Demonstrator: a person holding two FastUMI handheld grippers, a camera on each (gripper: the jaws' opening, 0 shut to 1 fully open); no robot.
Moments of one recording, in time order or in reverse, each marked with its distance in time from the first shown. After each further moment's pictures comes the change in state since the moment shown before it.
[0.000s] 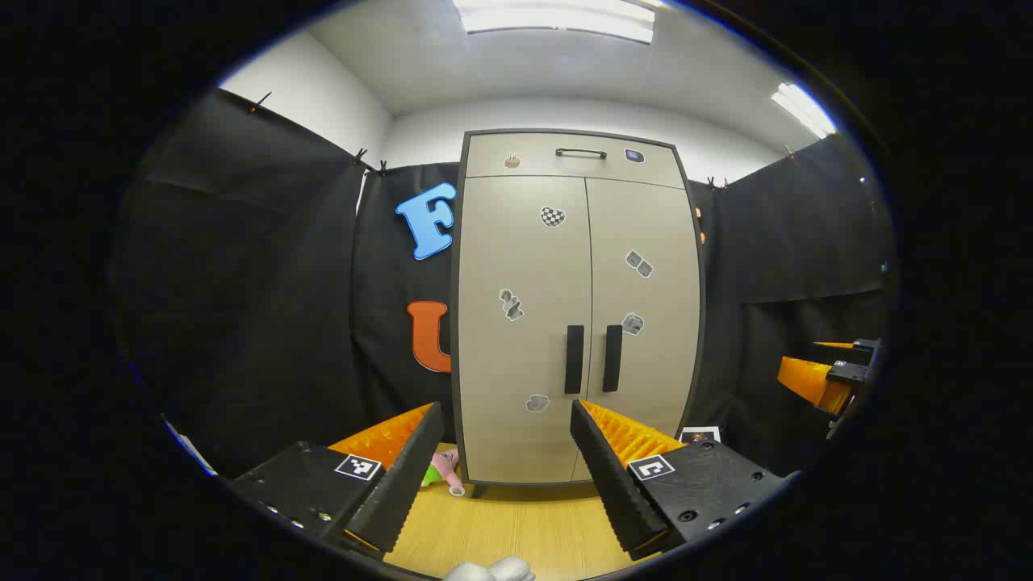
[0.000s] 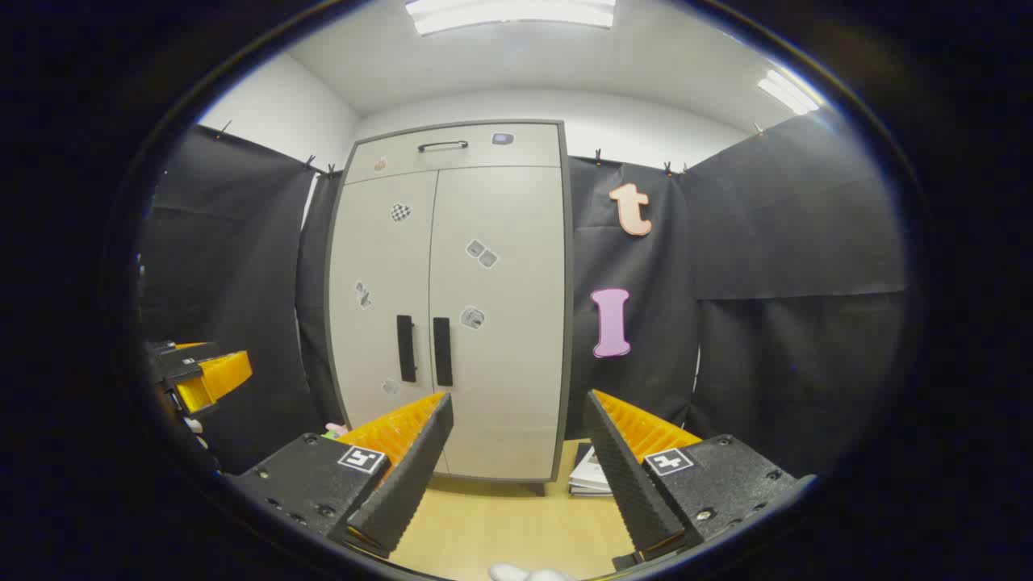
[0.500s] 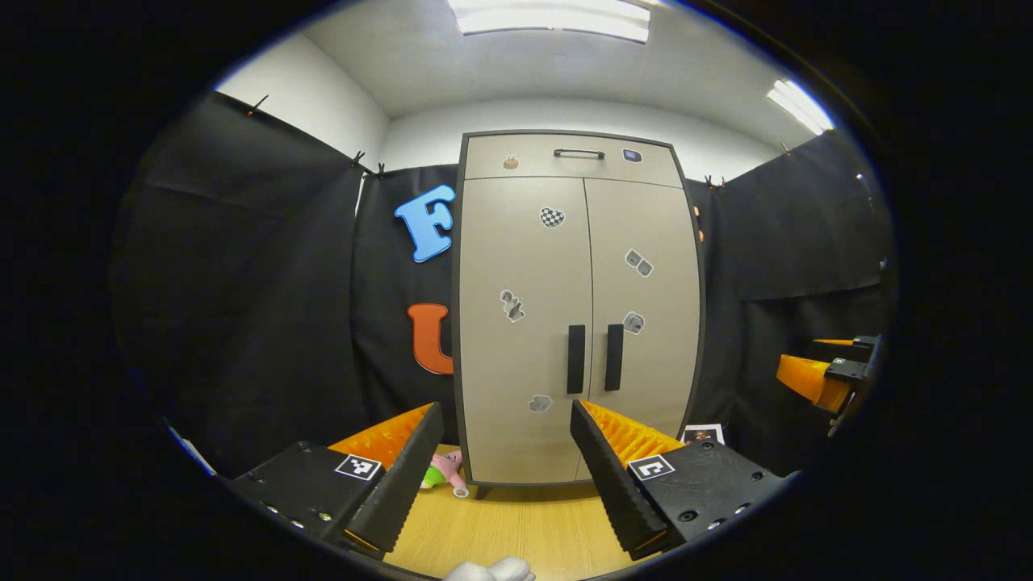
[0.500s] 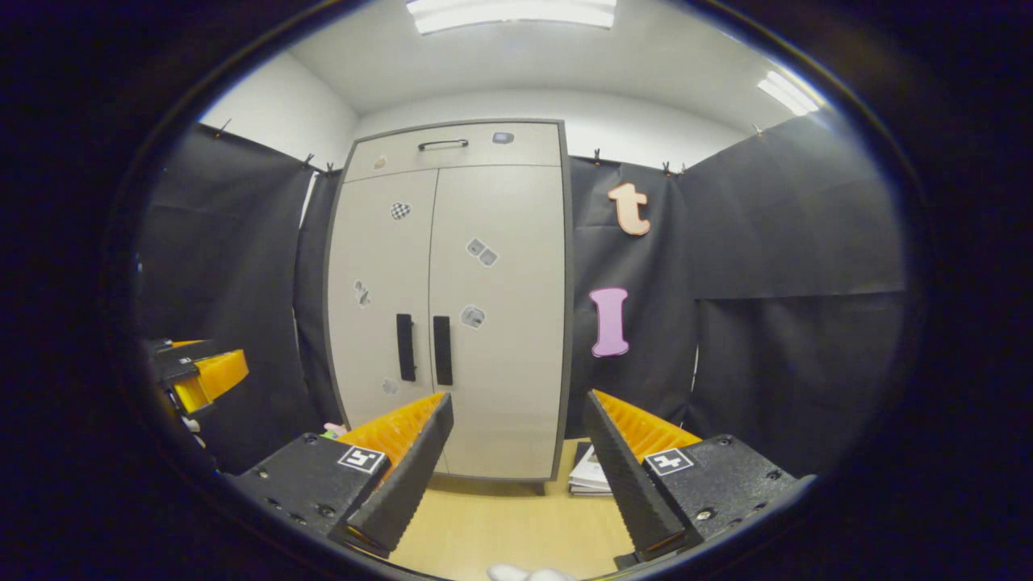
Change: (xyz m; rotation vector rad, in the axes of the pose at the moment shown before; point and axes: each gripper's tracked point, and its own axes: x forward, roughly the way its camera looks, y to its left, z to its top) left arm -0.003 0.006 0.002 0.010 -0.002 -0.005; right arm 0.000 0.002 -0.003 0.001 0.000 -0.013
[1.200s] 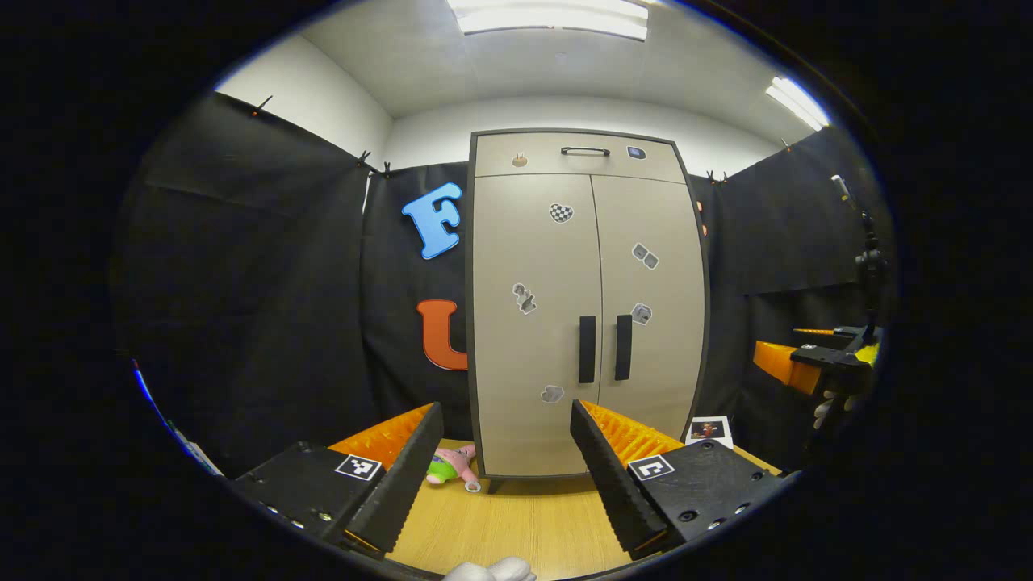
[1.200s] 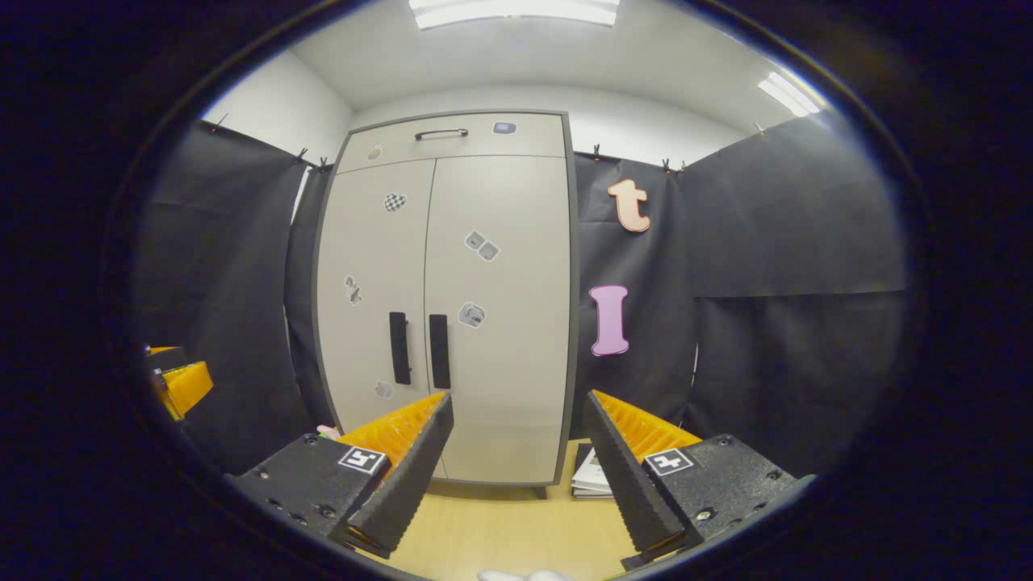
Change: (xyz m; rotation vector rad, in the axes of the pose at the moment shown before) left arm -0.021 0.020 -0.012 0.018 0.015 0.024; right arm 0.046 0.019 0.000 -0.008 0.004 -0.024
